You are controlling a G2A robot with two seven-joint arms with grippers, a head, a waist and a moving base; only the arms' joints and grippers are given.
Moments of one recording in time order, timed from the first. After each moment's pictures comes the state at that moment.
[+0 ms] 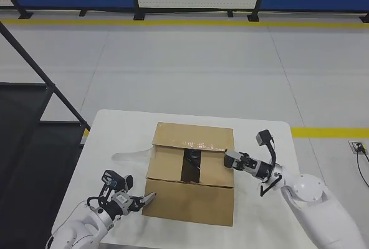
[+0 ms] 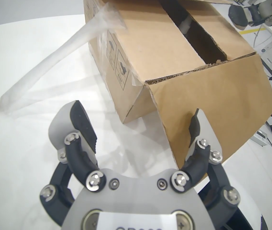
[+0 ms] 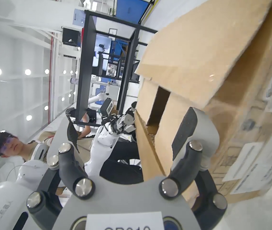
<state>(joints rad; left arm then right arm) 1.46 -1.16 -1.52 -1.74 1.00 -0.50 -0.32 -0.85 -1.04 1.09 -1.31 0.35 -0.36 0.73</state>
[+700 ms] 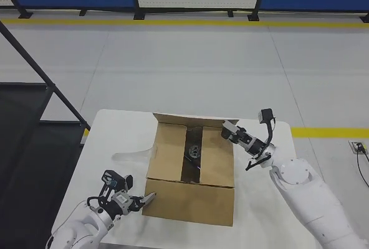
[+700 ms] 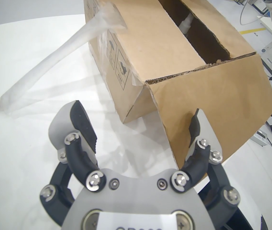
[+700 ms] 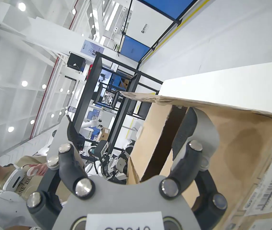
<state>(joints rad) 1.46 -1.16 -1.52 -1.74 1.00 -0.50 -0.32 -0.67 -1.12 1.00 -1.14 0.29 -0.49 0.50</state>
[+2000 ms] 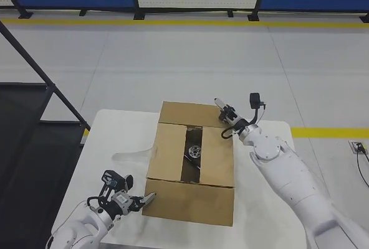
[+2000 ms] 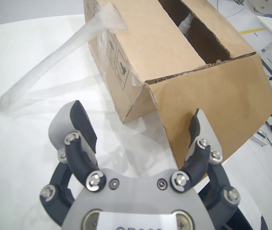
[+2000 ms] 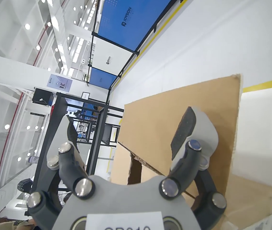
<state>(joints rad) 1.46 -1.16 -1.52 -1.74 1.00 -0.50 -0.32 -0.31 -1.36 0.76 -0.56 0.27 -0.39 0.23</state>
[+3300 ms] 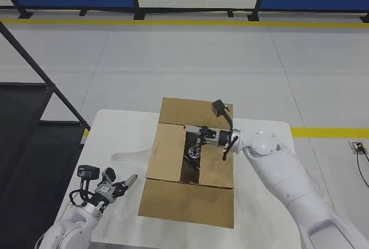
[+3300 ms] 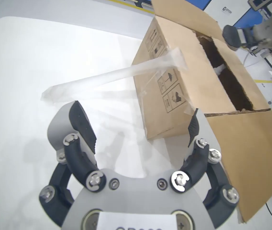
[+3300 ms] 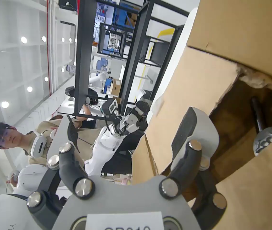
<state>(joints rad) 1.40 -1.17 -1.57 -1.63 0.85 -0.33 -0.24 -0.33 -1.39 0.85 -0.67 0.38 -0.44 0.97</state>
